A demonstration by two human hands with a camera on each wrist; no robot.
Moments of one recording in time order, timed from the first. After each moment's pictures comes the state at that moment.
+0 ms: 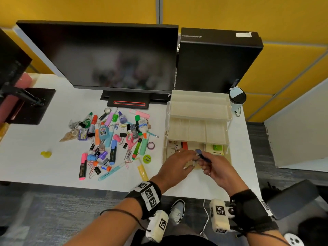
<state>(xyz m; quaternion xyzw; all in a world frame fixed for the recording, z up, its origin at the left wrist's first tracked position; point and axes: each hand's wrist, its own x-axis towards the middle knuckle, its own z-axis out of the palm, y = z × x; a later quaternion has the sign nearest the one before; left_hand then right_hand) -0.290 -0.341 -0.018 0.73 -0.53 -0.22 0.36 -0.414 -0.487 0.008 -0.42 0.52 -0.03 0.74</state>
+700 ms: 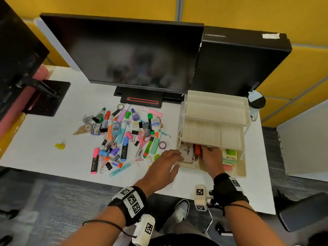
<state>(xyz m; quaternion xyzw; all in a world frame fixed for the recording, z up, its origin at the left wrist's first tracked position) -0.238 -0.267 -0.026 0.77 -0.50 -0.19 0.34 -0.336 -0.471 -0.047 -0.62 0.56 -0.12 0.54</state>
